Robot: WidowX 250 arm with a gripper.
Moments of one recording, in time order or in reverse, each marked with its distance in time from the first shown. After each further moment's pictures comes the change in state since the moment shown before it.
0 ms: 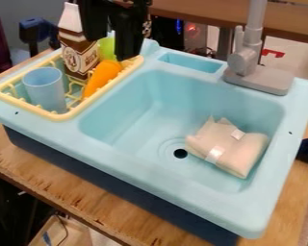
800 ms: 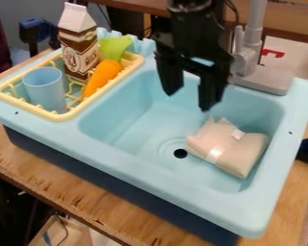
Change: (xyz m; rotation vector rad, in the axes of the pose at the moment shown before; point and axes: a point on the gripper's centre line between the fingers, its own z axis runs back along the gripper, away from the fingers) arm 0.047 -0.085 -0.042 -0.169 -0.178 0.001
